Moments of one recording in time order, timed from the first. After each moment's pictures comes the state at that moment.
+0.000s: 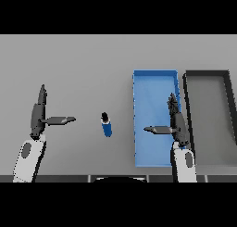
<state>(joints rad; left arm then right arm) -0.11 0.43 -0.16 -1.48 0.24 0.26 0.01 0.00 0.00 0.00 -1.57 0.00 0.00 0.00</state>
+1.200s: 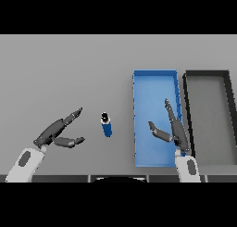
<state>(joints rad) -0.03 0.63 -0.39 -1.66 0.26 -0.27 -0.09 0.10 -0.12 0.13 -1.71 0.18 0.05 -0.06</state>
